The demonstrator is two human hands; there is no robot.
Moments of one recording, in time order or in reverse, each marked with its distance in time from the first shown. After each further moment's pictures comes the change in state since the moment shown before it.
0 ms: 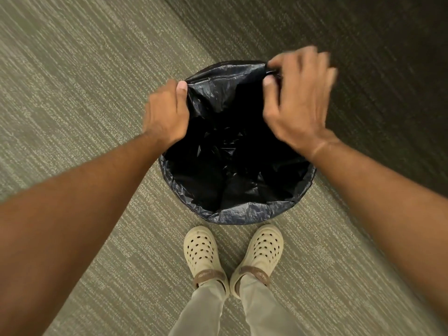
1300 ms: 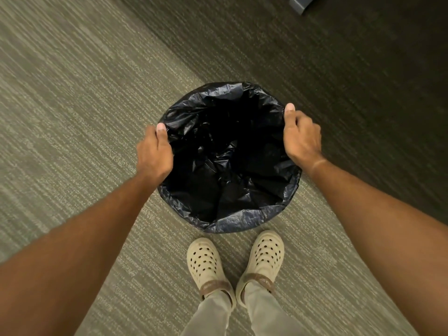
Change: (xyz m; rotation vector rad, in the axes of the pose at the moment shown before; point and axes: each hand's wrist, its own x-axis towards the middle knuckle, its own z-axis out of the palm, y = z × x) left_hand -0.038 0.002 -0.011 -0.257 -0.095 -0.353; right_hand -0.035 0.043 -0.005 0.395 -0.347 0.816
